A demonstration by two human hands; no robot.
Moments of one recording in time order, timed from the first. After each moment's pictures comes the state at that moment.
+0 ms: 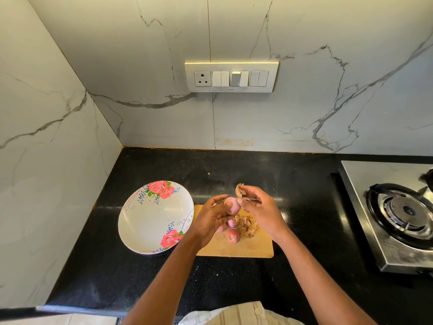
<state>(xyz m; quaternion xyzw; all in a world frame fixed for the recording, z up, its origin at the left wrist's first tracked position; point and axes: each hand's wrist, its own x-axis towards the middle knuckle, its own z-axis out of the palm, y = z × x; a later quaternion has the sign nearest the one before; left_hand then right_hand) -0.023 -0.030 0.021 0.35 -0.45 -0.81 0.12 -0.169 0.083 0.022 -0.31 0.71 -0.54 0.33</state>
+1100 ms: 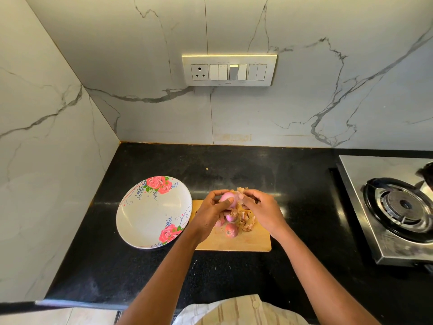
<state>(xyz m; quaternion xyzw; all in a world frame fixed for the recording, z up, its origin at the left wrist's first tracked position) -0.026 -0.028 0.016 0.34 -0.54 -0.76 0.11 -0.165 0.092 0.023 -0.31 0.76 -0.48 0.31</state>
